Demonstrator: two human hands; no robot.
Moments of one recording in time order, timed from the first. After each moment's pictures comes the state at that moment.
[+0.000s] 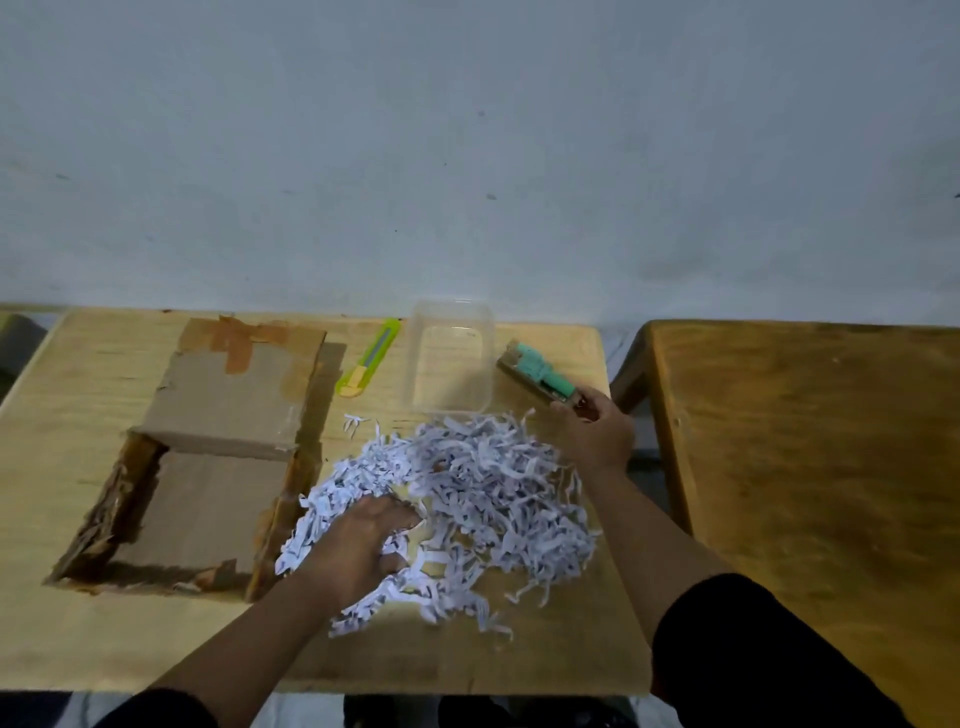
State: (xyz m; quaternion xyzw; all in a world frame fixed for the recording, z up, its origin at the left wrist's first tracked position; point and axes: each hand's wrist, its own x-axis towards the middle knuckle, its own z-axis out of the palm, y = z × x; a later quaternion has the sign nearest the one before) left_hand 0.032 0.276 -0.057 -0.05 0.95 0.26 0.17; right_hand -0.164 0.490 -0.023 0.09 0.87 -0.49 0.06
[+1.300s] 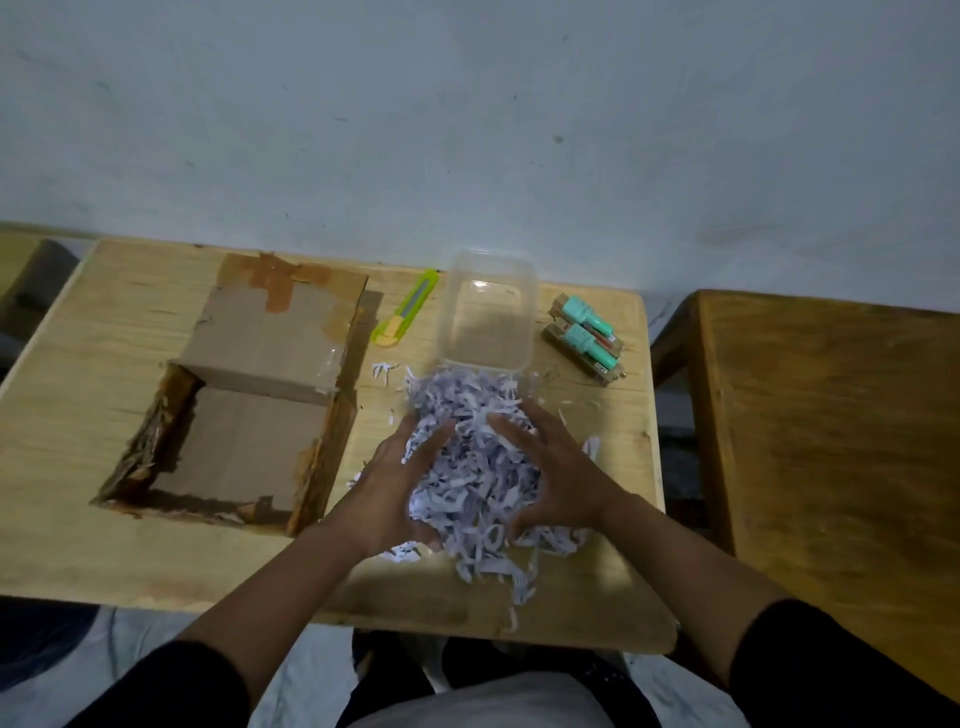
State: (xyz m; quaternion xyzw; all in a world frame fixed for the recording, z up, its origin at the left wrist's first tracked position) left_hand 0.041 0.271 -0.063 -0.03 0.94 0.32 0.11; right_hand -0.100 0.488 -0.055 -0.46 0.81 -0.25 0.25
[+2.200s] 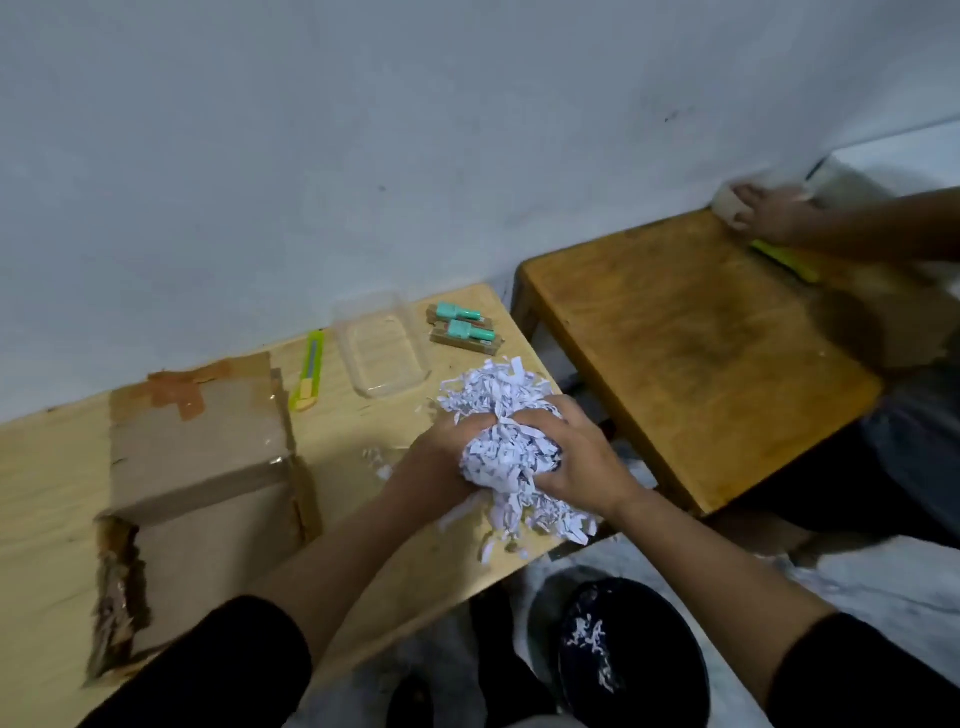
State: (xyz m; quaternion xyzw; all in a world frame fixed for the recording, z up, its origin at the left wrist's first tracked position) left_hand 0.014 0.316 0.027 0.24 0.87 0.43 0.00; right_hand 0.024 0.514 0.048 -0.14 0.93 -0.33 0.06
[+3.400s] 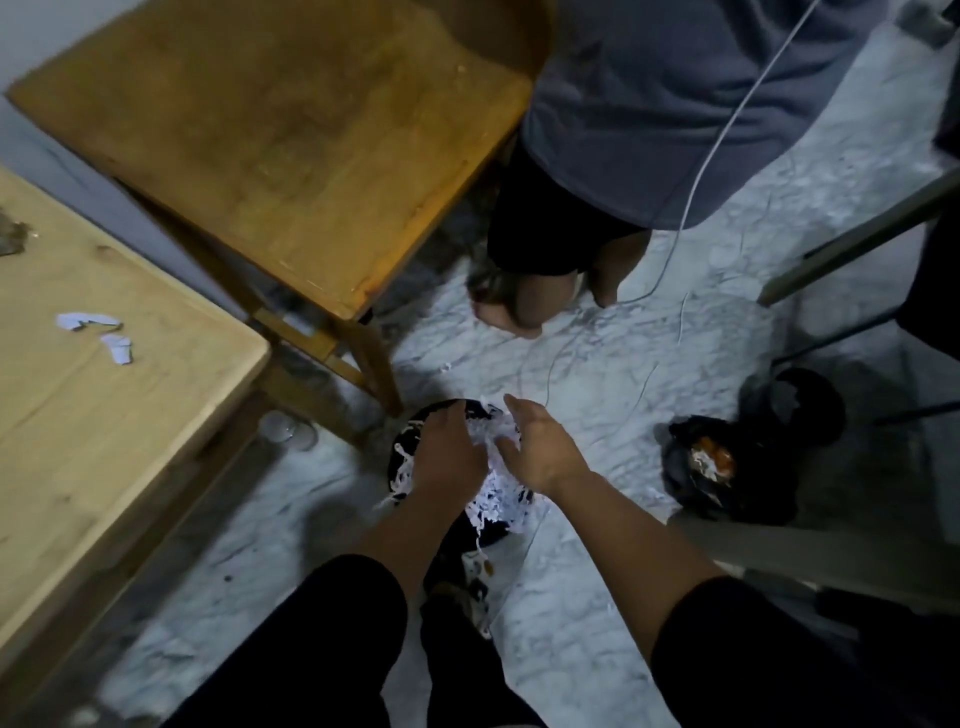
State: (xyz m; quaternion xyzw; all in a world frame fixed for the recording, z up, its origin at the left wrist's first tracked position) left_hand 0.219 0.676 -0.106 0.20 0.90 0.23 0.31; right_hand 0.282 0.785 -0.084 0.27 0.89 -0.31 0.20
